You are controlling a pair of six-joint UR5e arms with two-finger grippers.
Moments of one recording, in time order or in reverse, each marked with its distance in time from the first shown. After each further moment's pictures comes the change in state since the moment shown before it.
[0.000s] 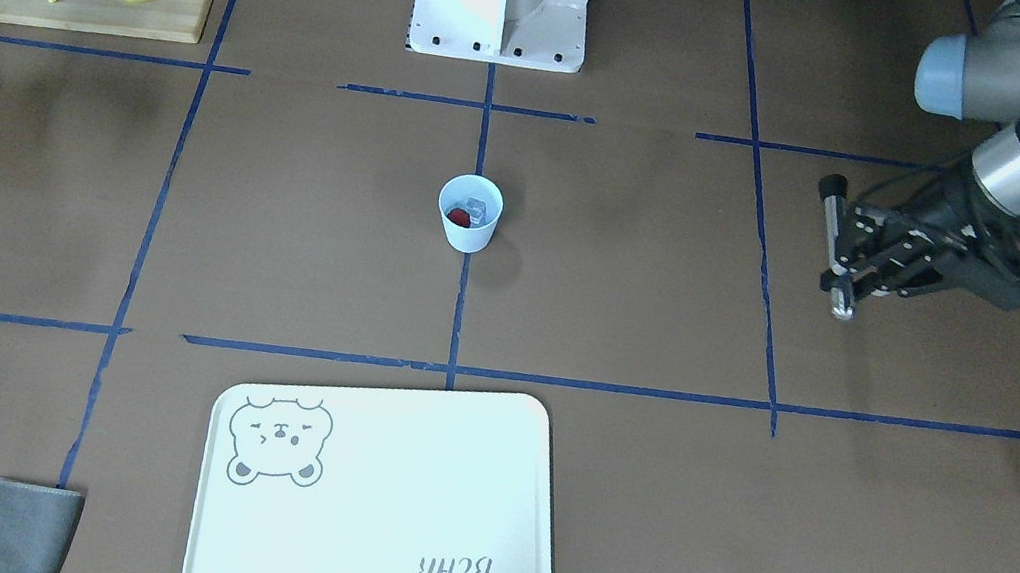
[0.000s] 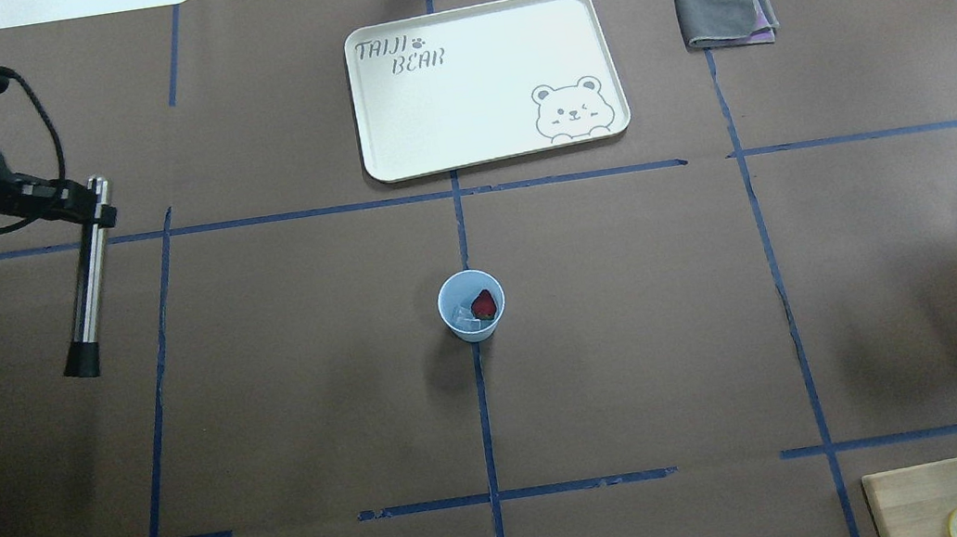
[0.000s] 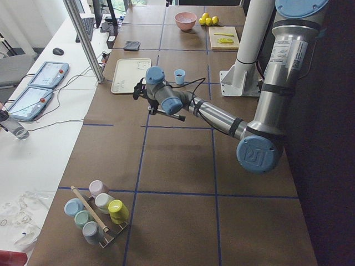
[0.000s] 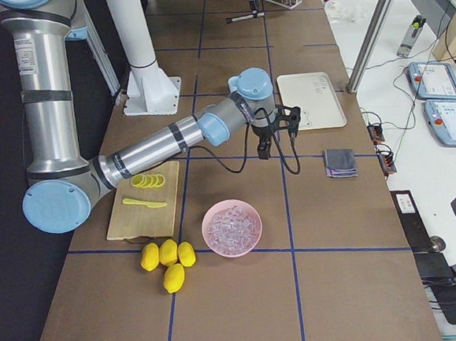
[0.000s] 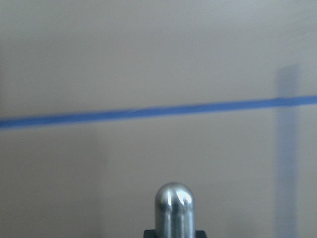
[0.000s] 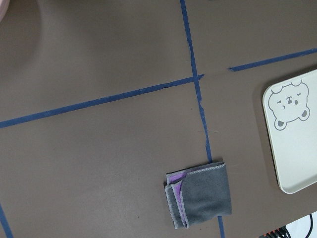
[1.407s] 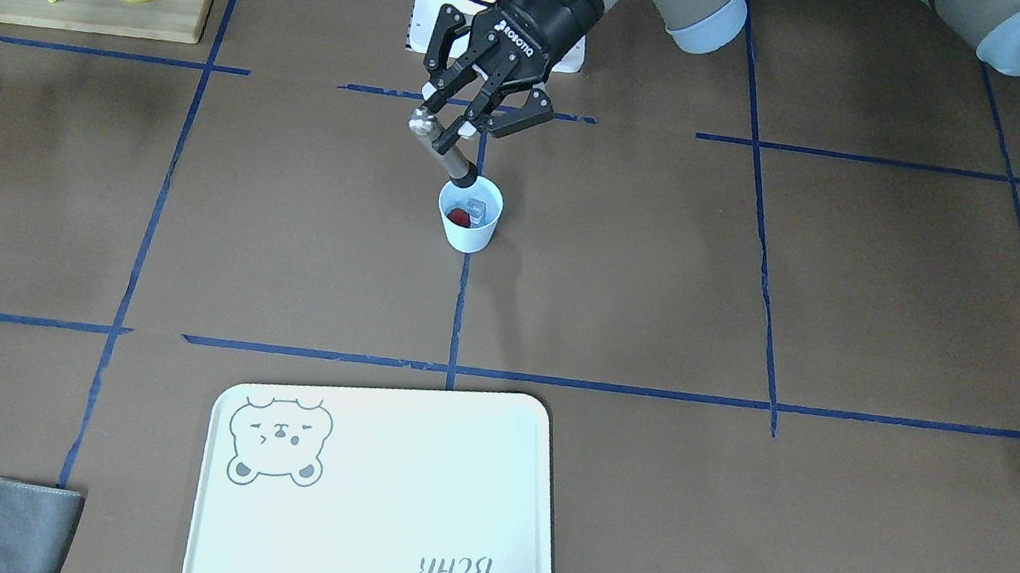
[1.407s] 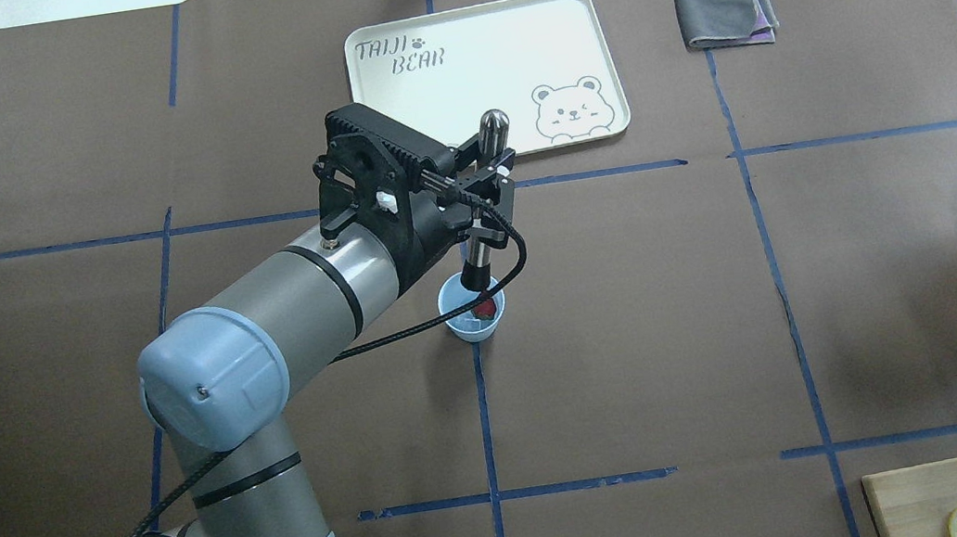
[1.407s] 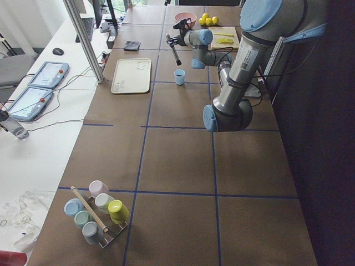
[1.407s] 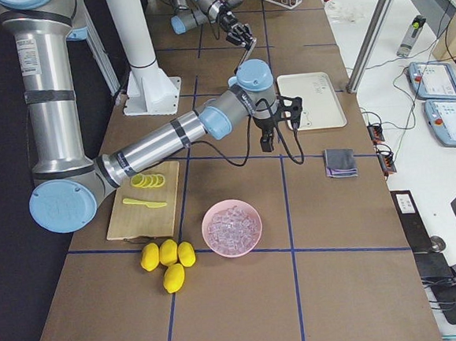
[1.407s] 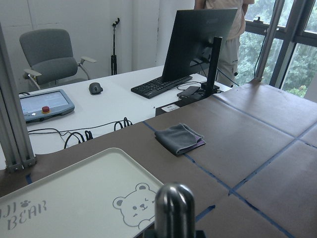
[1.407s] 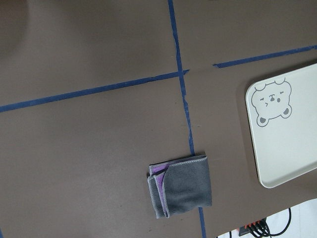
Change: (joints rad) left arm 0.578 -0.388 0.150 -0.498 1.040 0.170; right arm 0.000 0.027 0.020 0.000 -0.007 0.002
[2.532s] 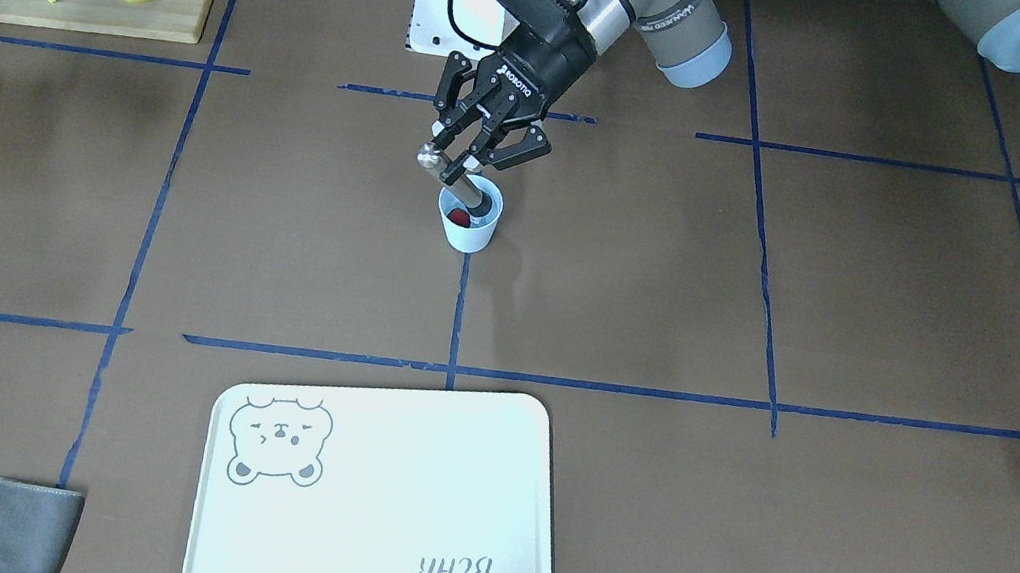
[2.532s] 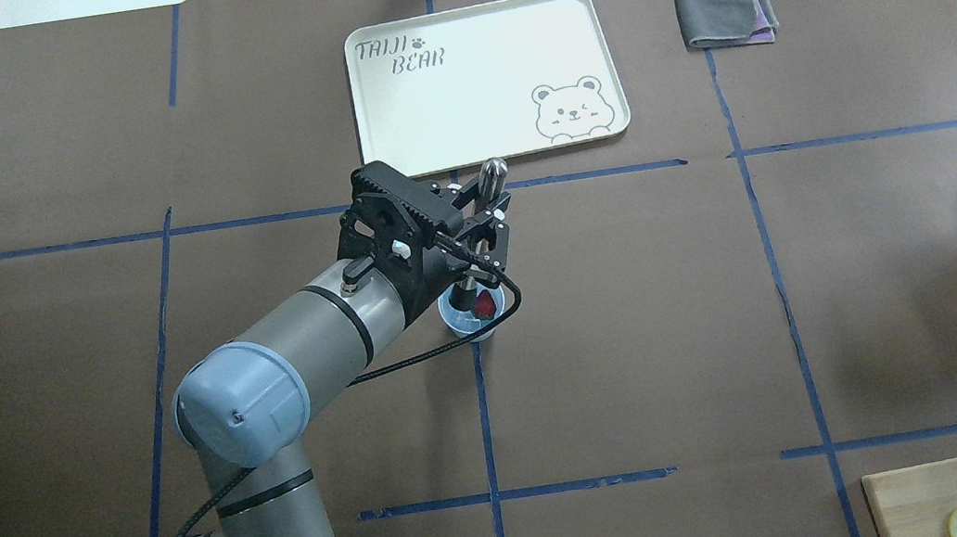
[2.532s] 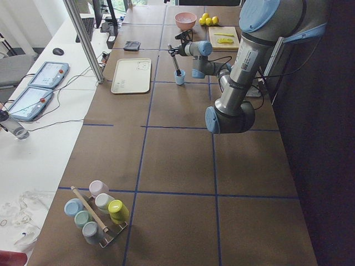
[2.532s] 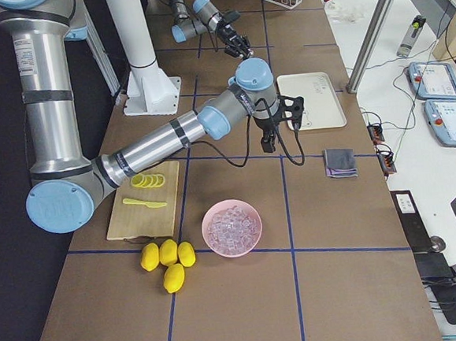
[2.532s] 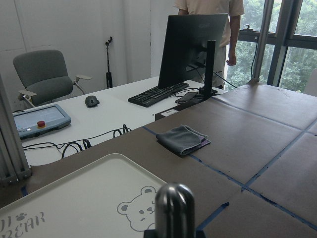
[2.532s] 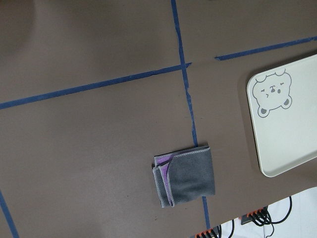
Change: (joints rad) left arm 0.044 0.043 0.047 -0.047 0.007 0.064; right arm 0.030 -0.001 0.000 -0.007 0.003 -0.002
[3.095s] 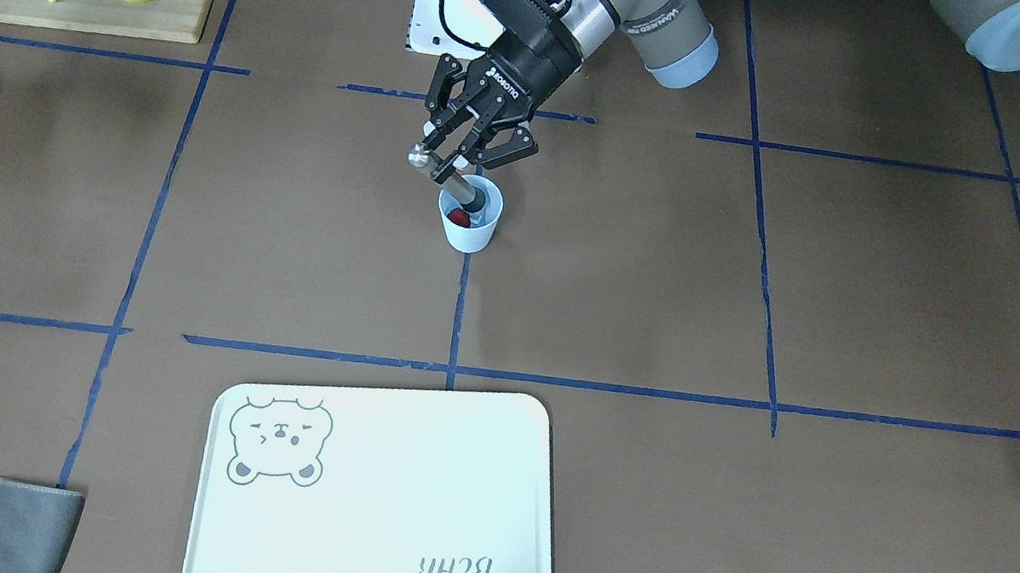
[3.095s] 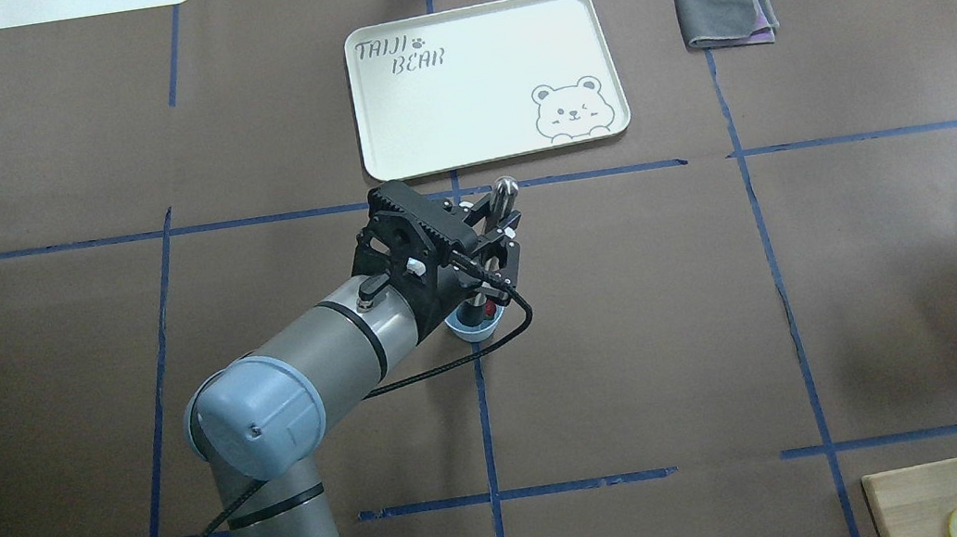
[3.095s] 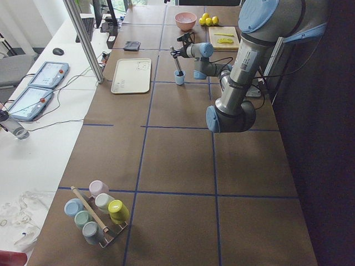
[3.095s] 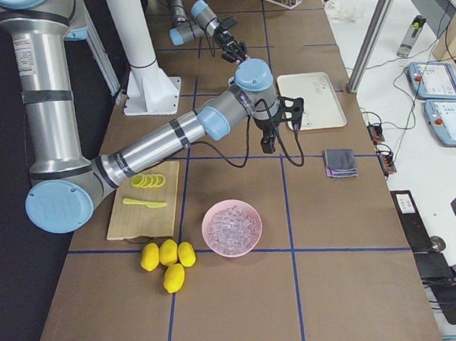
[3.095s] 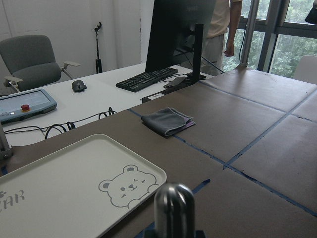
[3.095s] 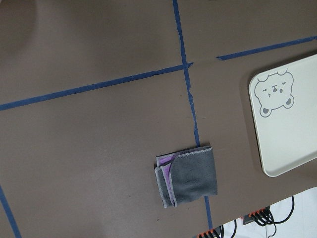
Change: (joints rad) left arm 0.018 -0.014 0.043 -0.018 0.001 -0.001; right arm 0.000 -0.004 -0.001 0.000 -0.001 0.000
